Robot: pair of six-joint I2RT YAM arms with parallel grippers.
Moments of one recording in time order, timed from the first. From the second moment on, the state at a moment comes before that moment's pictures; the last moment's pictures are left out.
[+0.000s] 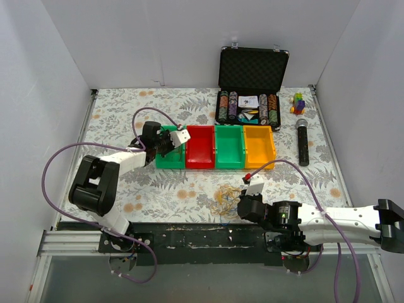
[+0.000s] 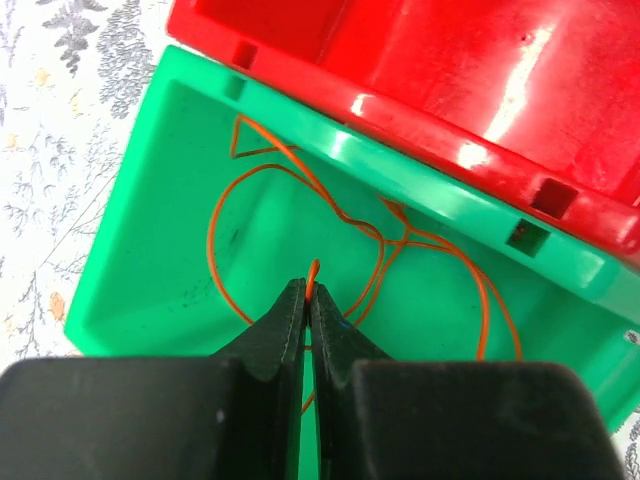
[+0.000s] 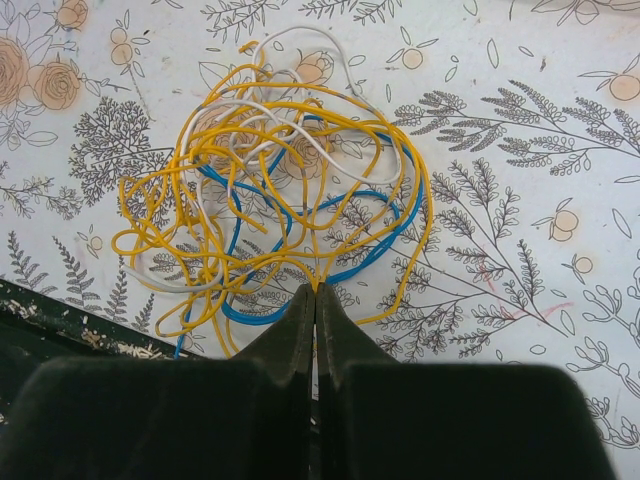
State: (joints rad) left arm -0.32 1.63 0.84 0.12 0.31 0.82; right arm 1.39 0.86 0.40 -0.46 0.64 0.94
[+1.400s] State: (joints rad) left arm -0.74 1.33 0.73 -0.05 0.81 0.48; right arm 1.39 0.86 0.39 -0.19 0.53 0.70
